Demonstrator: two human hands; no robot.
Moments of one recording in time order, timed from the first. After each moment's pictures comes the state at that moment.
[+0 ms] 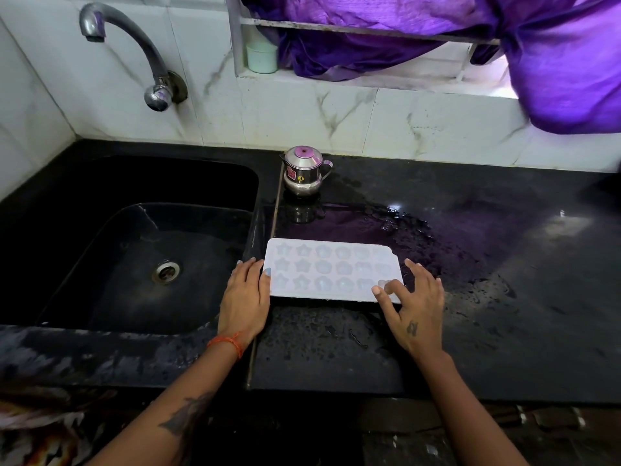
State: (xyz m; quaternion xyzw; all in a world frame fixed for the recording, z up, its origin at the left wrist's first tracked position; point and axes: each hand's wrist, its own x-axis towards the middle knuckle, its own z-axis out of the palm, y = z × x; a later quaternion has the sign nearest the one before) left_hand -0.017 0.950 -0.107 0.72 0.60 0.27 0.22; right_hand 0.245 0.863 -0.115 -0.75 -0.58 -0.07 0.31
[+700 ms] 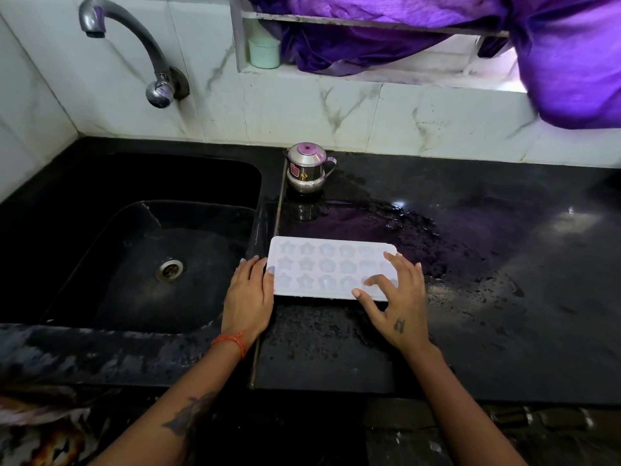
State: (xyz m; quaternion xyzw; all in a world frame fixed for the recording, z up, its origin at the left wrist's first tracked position) left_hand -0.016 0.952 -0.108 0.72 0.60 0.27 0.22; right_hand 0.226 0.878 -0.114 -0.68 -0.64 -0.06 0.35
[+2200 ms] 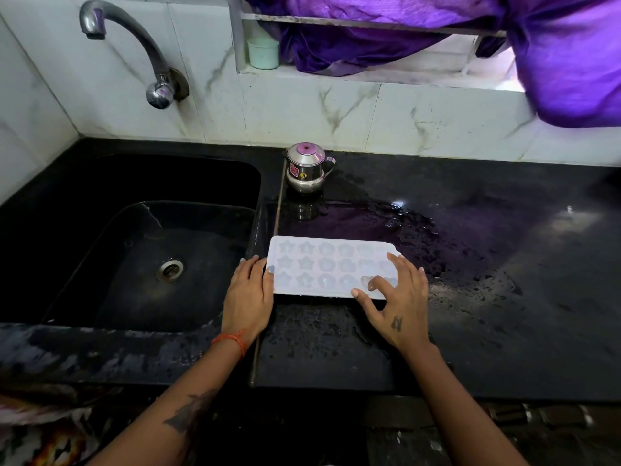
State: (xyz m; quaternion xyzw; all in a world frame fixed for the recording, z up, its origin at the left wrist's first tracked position) left_hand -0.016 0.951 -0.107 0.72 0.60 0.27 0.21; right_hand 0.225 0.875 -0.116 -0.71 -0.62 -0.07 0.31
